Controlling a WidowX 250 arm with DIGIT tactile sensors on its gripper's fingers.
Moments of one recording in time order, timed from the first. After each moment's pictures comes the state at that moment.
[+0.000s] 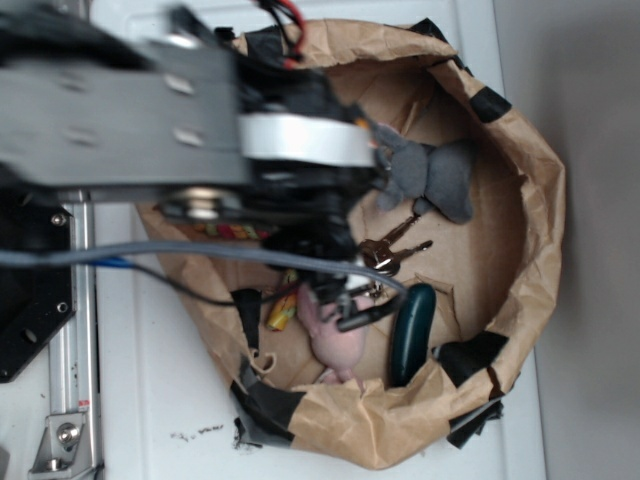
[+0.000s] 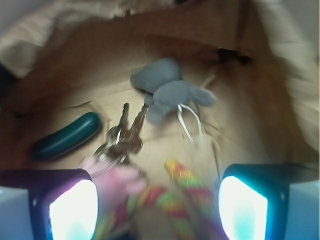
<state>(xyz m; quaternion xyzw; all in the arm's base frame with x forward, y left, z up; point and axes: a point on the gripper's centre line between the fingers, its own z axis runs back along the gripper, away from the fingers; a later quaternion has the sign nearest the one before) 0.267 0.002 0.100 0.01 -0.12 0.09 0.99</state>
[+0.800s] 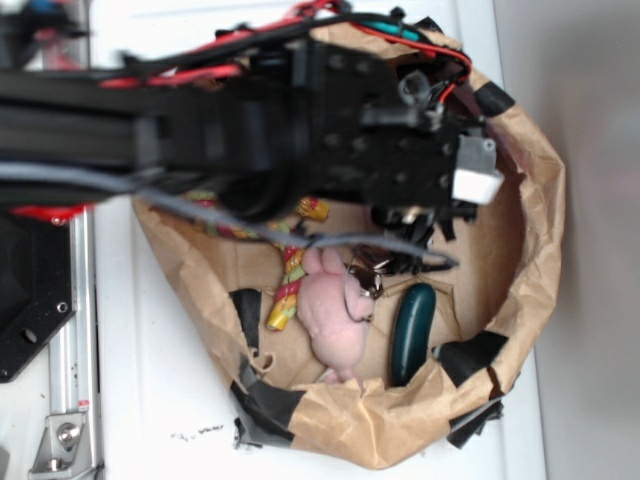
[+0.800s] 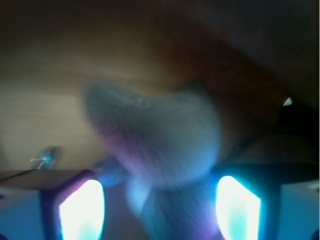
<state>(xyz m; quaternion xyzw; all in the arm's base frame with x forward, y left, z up) 0.322 0.035 0.027 0.09 -0.09 -0.04 0.99</state>
